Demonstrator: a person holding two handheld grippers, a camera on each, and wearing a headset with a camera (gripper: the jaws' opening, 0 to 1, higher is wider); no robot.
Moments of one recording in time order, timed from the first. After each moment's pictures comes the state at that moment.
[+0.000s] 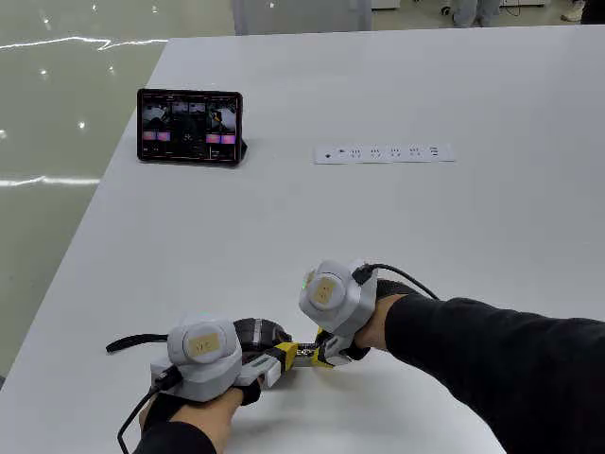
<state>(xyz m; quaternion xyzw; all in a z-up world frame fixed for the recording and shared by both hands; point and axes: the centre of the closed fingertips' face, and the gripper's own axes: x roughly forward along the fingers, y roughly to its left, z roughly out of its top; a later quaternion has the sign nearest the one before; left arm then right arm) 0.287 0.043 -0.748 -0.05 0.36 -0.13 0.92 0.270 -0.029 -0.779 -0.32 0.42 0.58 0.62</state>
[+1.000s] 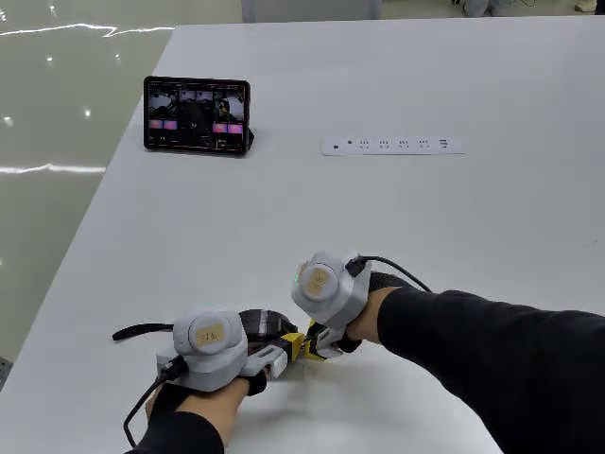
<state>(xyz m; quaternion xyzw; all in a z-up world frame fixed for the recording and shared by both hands) 0.289 0.042 -0.748 -0.06 0.36 -0.13 0.92 0.269 -0.009 -0.780 -0.31 0.42 0.59 0.62</state>
